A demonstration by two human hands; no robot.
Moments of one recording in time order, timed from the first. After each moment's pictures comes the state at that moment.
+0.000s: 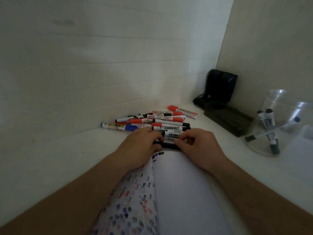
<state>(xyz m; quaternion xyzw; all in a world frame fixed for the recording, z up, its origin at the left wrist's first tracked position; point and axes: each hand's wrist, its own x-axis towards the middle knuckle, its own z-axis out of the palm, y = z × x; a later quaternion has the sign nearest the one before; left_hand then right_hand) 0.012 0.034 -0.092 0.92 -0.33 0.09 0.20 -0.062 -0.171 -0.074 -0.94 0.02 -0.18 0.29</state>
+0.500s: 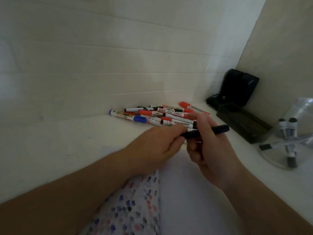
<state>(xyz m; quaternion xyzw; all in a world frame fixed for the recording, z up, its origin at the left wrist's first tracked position) -0.035 0.030 -0.069 0.84 -0.42 0.09 0.33 -0.084 -0.137 -0.052 -0.66 0.03 -0.06 0.75</state>
